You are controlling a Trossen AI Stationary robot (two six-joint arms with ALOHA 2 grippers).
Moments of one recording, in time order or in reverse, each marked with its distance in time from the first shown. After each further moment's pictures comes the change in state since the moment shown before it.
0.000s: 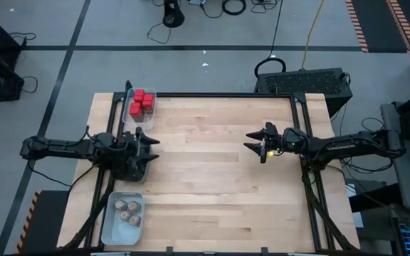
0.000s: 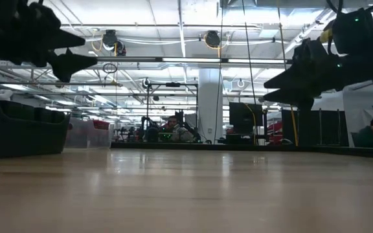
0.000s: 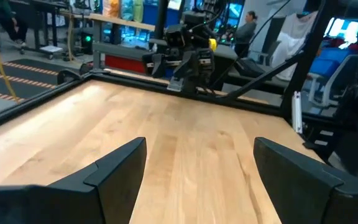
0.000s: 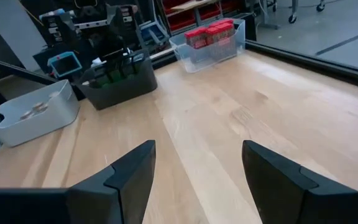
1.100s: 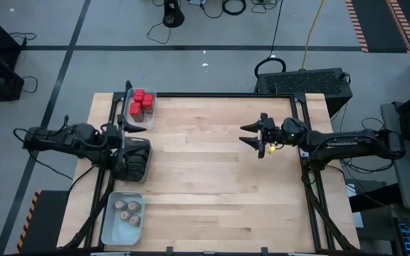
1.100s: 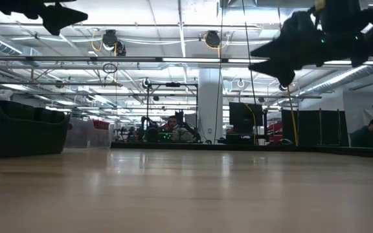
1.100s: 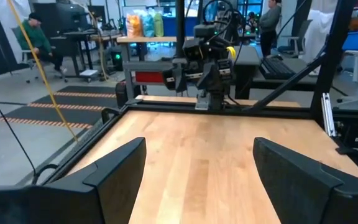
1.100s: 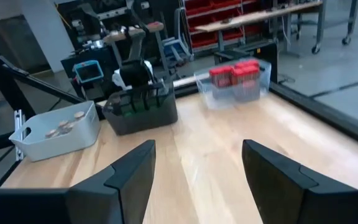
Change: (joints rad) left arm -0.165 -0.002 0.396 -0.417 -0.273 0.187; right arm -0.049 0.000 0.200 -0.101 -0.130 -0.109
